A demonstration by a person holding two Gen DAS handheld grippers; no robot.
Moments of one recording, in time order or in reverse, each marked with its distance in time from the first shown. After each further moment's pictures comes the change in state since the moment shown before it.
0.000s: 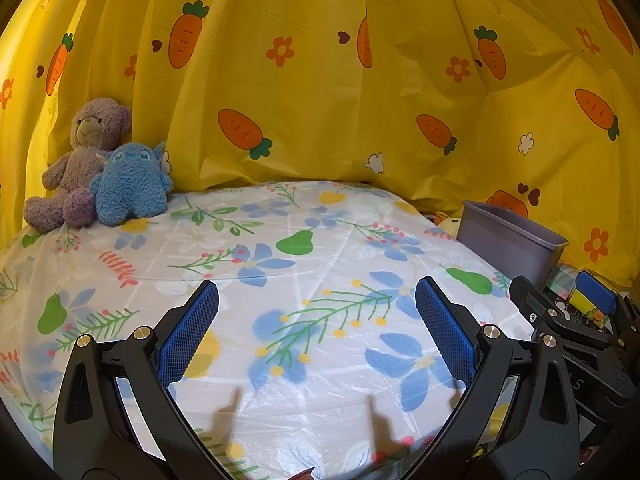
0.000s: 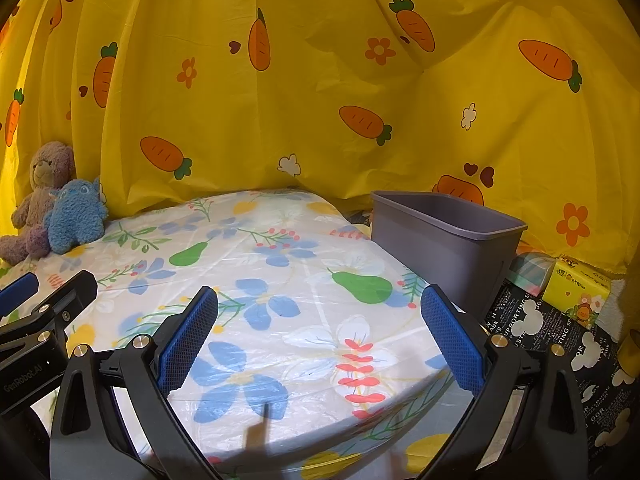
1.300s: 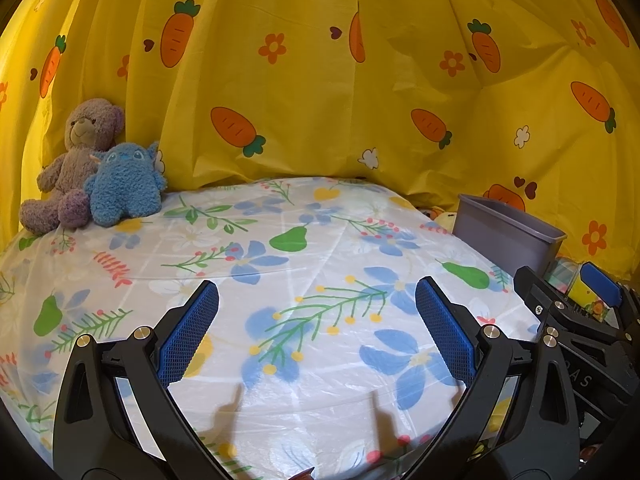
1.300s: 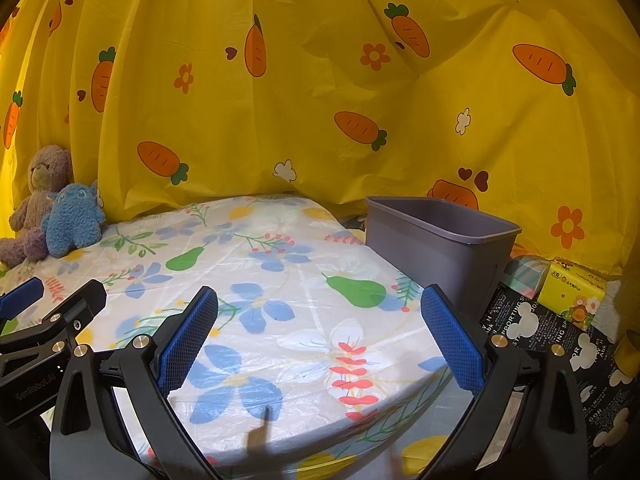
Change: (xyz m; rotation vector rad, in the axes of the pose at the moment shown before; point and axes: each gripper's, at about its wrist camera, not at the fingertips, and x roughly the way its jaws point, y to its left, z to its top) left arm 0.005 -0.007 -0.003 0.010 0.010 -0.010; right arm -0.001 -0.005 0.004 0.004 -0.010 -0.010
